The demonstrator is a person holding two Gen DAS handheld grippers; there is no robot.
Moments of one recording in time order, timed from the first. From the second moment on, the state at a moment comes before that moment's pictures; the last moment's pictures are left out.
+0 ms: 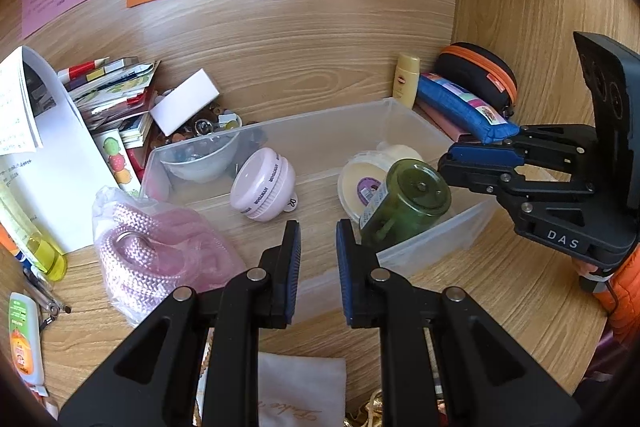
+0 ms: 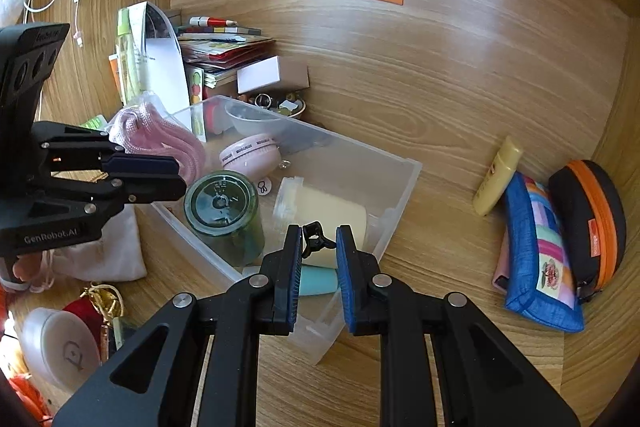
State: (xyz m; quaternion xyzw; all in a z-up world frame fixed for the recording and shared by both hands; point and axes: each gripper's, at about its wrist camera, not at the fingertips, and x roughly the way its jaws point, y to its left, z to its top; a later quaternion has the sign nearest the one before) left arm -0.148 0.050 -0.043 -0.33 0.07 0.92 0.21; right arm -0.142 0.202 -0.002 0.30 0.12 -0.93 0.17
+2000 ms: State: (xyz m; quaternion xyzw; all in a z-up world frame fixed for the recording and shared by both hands) left arm -0.044 -0.056 -0.040 -0.29 0.04 0.95 0.08; right arm -0.040 0.175 0.006 0.28 0.16 -0.93 0.17
